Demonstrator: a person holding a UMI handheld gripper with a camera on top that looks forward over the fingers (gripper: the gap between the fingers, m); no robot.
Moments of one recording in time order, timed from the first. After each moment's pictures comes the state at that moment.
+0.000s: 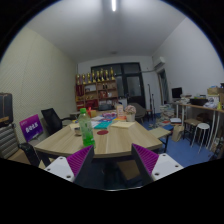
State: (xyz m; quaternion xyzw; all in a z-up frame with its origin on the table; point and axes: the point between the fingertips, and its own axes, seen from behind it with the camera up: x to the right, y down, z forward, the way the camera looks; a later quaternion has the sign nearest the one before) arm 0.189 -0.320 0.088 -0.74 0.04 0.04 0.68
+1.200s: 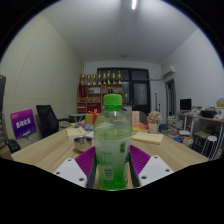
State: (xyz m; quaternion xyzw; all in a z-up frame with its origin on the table) arm 0.050 -0.032 0.085 -0.71 0.01 0.00 0.70
